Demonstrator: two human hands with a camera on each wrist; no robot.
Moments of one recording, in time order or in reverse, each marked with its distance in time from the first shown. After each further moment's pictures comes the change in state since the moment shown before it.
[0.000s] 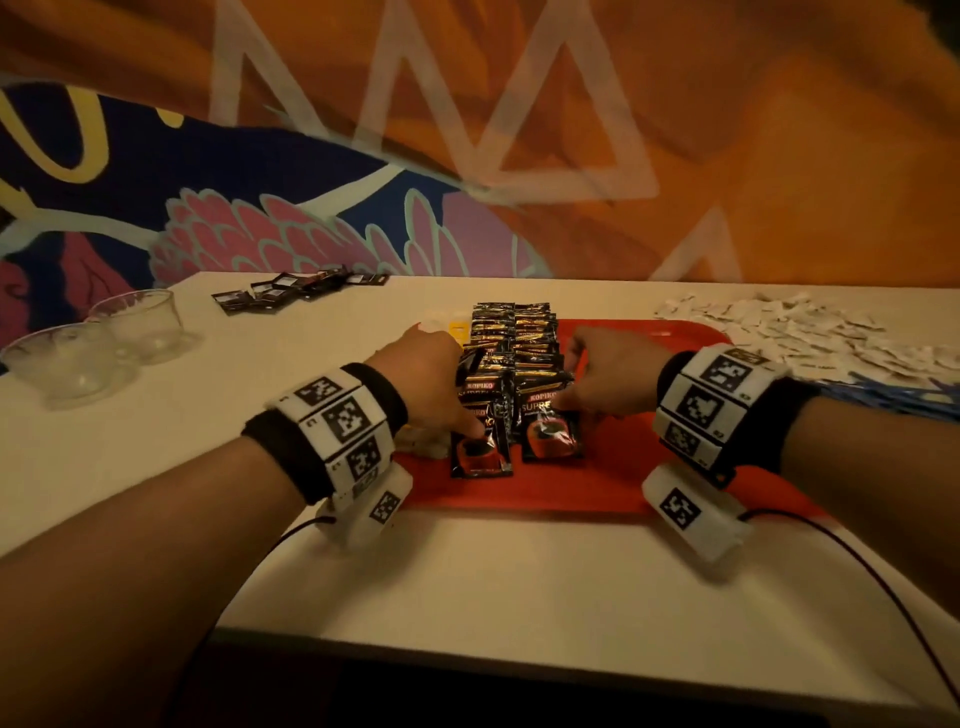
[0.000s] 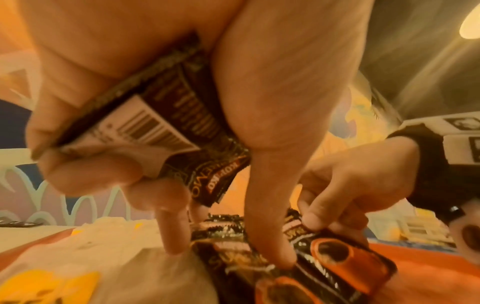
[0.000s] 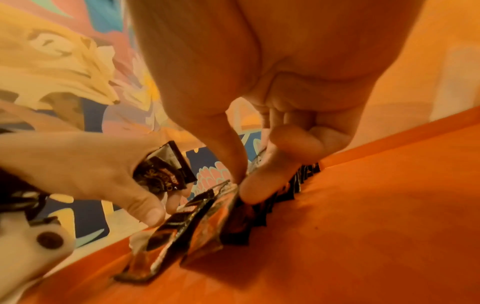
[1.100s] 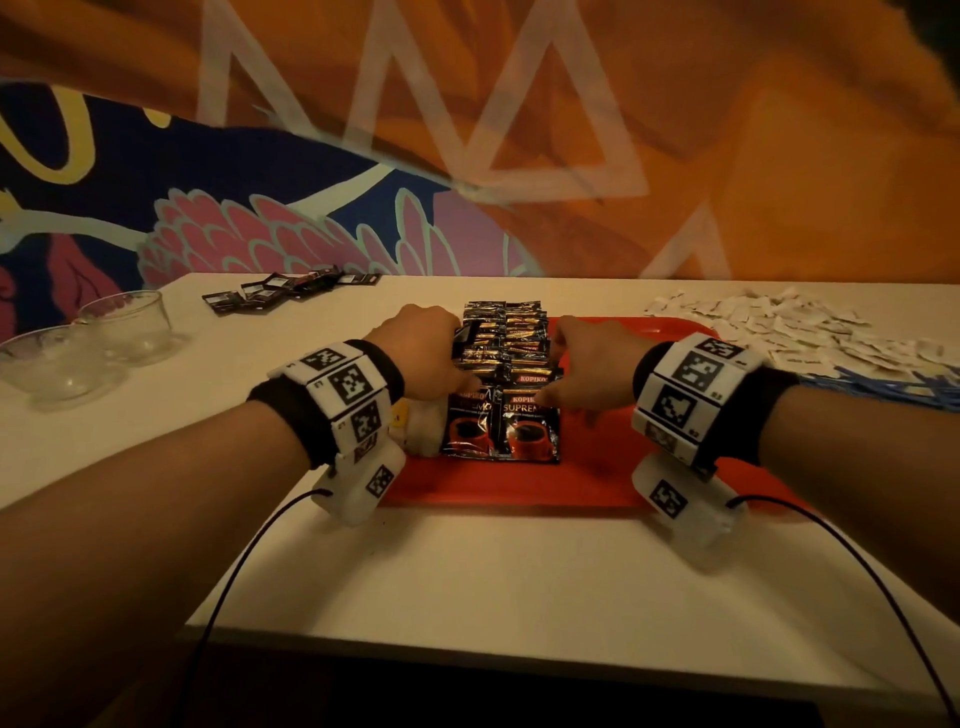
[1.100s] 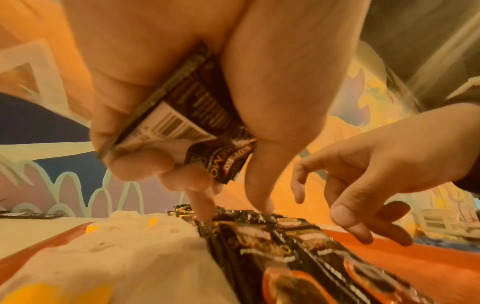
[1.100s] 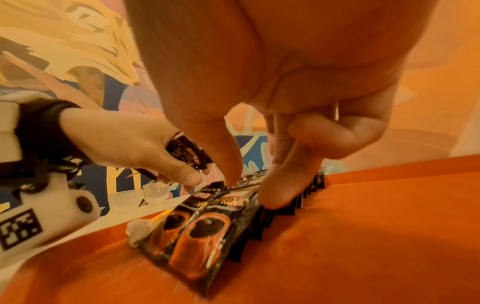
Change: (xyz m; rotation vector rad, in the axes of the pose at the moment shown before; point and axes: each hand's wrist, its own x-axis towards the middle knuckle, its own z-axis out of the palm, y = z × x) left_hand 0.017 0.002 -0.008 -0.010 0.077 0.045; right_hand -0.004 -0.009 -0.003 -0.160 -0.029 -0.013
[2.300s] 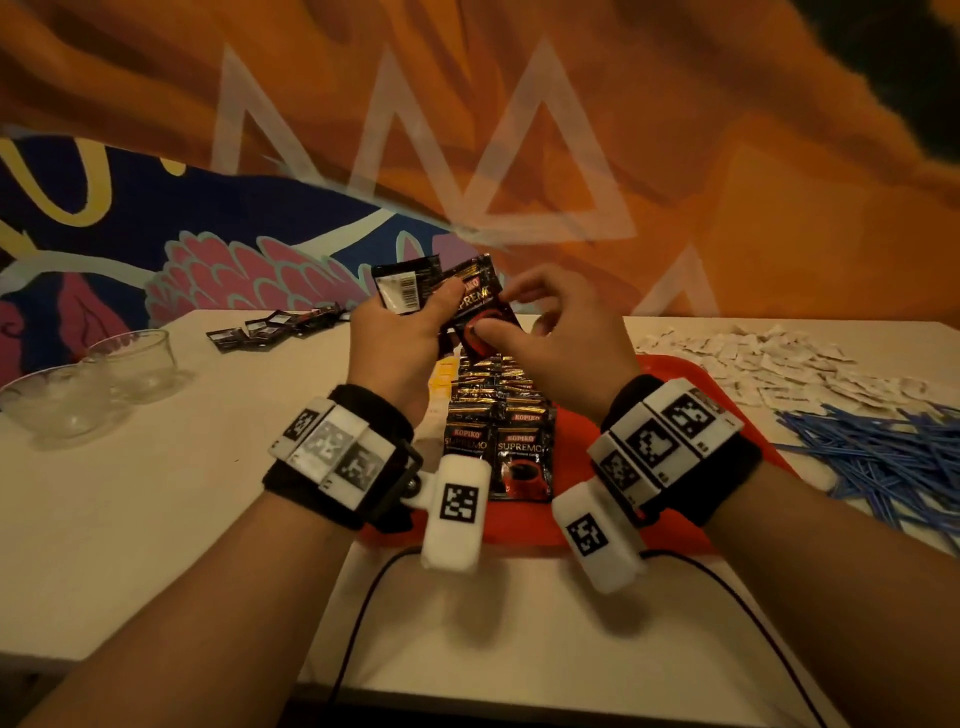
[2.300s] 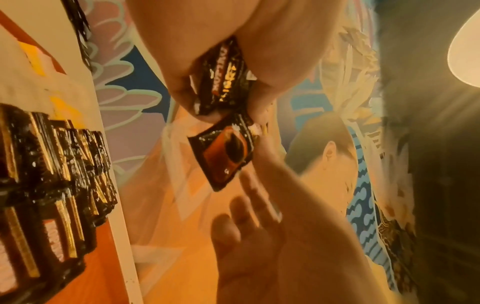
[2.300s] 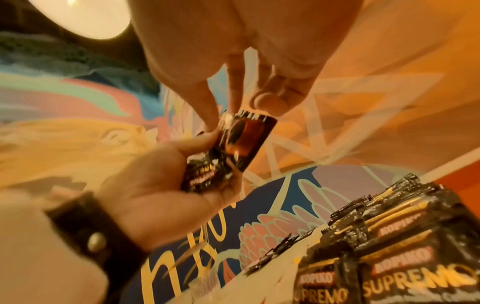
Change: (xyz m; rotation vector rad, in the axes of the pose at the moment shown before) left_hand -0.020 0.029 -0.017 -1.637 0.609 -0.060; right_hand -0.009 -0.032 -0.011 0.614 0.676 -0.412
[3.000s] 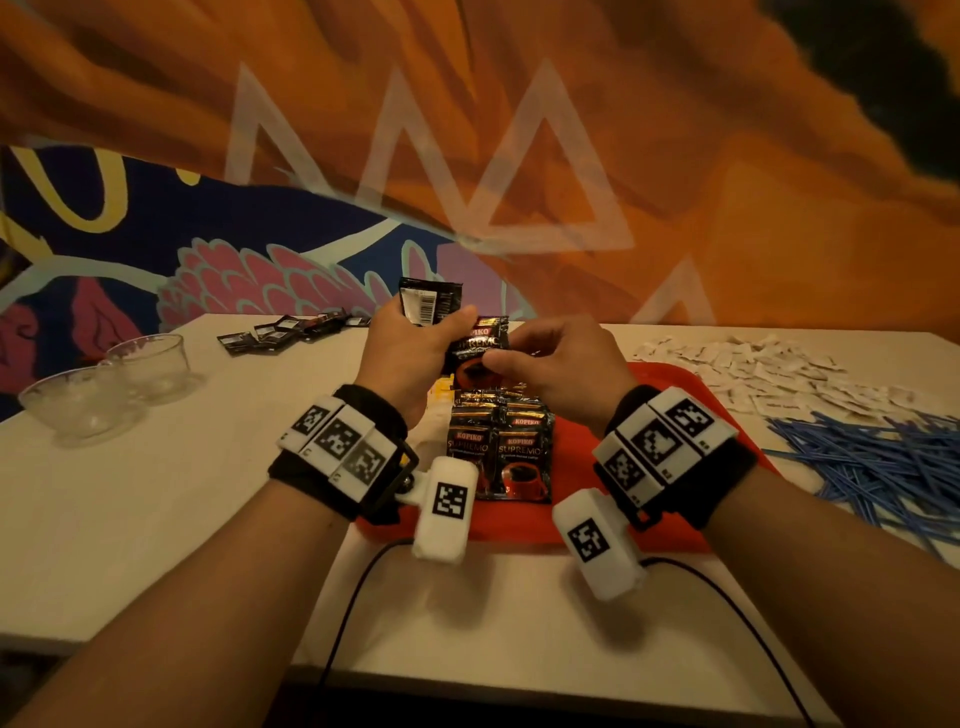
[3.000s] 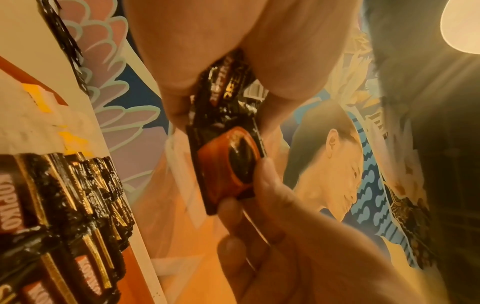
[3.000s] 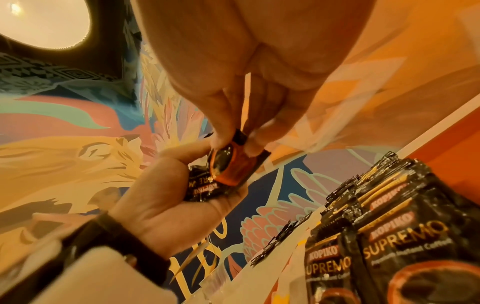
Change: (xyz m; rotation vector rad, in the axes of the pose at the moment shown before) left_hand 0.006 0.001 -0.005 0.146 -0.088 -0.031; right_hand -0.010 -0.003 -0.007 0.090 -0.191 0.177
